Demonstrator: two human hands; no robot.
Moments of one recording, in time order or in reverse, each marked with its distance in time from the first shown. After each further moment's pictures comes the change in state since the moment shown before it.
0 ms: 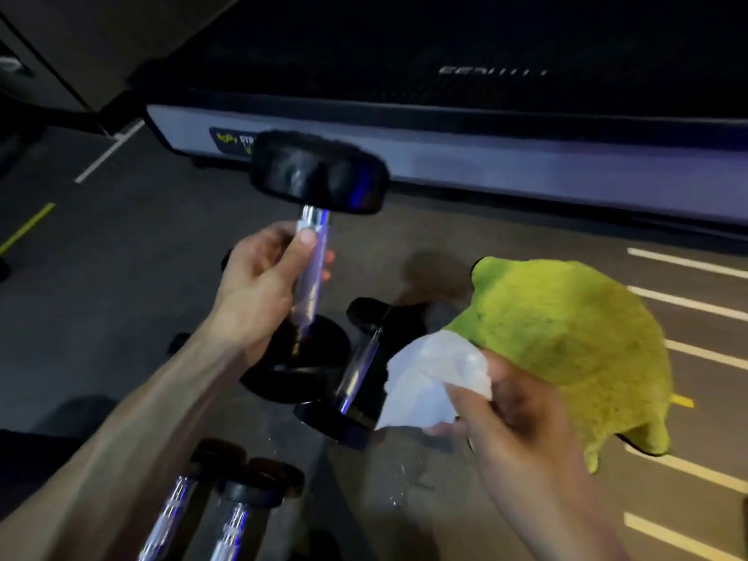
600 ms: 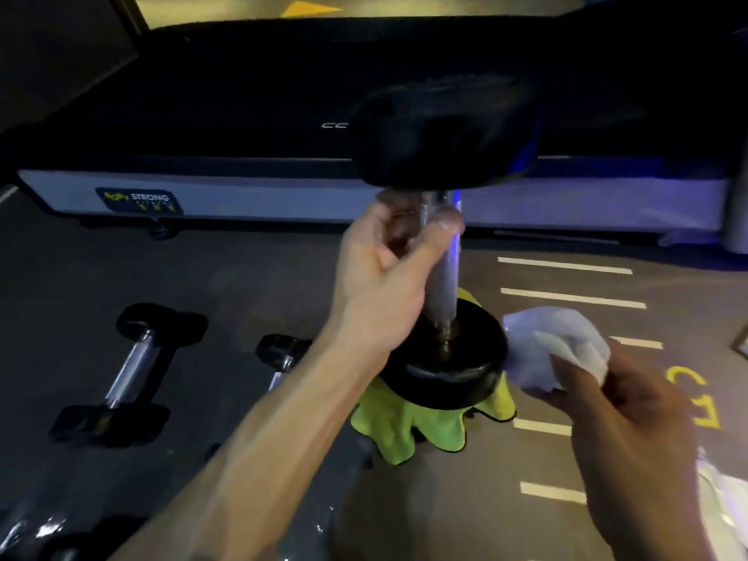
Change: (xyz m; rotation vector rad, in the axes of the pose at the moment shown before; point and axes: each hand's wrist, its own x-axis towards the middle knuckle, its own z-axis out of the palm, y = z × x) left_hand -0.057 0.089 0.201 -0.352 -0.302 0.146; right_hand -0.038 -0.016 -0.142 0.045 0.616 -0.145
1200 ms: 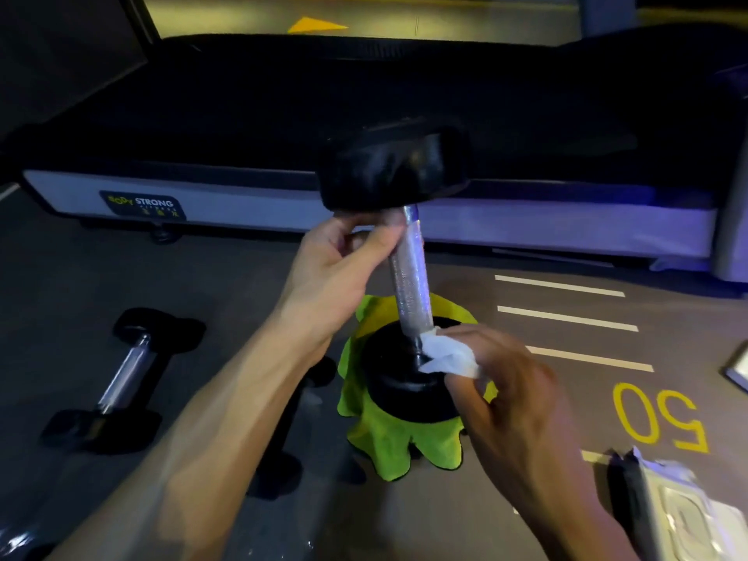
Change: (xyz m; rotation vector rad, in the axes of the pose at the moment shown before) left_hand 0.024 0.008 -0.049 0.131 -0.039 -0.066; right_hand 0.009 -0.012 0.046 -0.383 -0.386 -0.486
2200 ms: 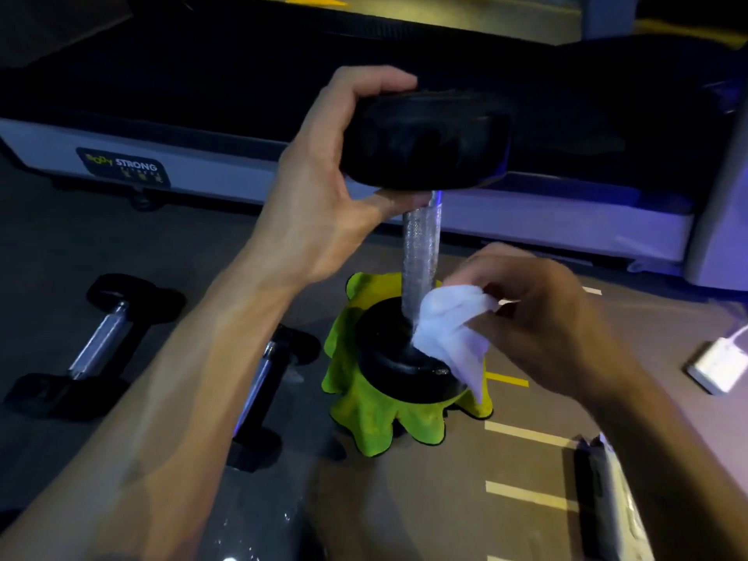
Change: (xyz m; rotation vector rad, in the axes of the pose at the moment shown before) left_hand 0.009 0.033 -0.019 0.374 -0.065 0.553; right_hand 0.060 -0.001 -0.045 -0.067 -0.318 -0.196
